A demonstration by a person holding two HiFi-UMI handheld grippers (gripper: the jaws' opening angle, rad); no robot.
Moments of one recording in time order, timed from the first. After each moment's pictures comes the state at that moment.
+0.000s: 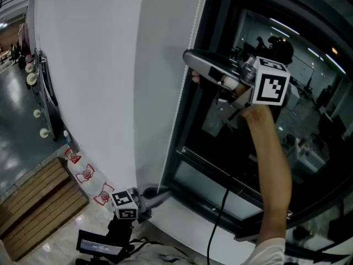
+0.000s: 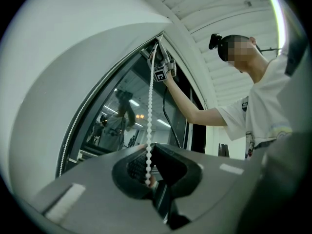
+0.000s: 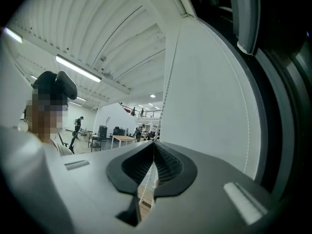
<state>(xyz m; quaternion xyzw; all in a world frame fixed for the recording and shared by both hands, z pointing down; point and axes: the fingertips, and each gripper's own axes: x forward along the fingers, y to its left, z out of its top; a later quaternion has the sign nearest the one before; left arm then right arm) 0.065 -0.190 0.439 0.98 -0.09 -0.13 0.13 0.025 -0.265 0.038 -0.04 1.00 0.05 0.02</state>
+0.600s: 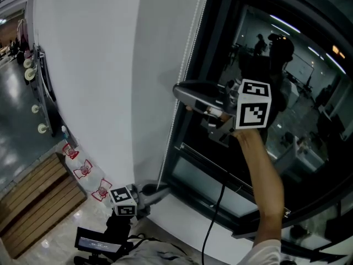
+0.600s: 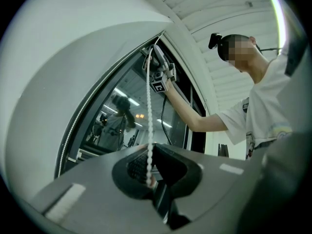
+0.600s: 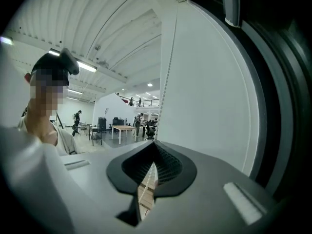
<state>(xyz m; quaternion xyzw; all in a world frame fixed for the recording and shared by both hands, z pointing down) 0.070 -0.189 0.441 0.98 -0.09 -0.13 0.13 0.022 -0.270 0.128 -0.06 1.00 0.02 -0.04</state>
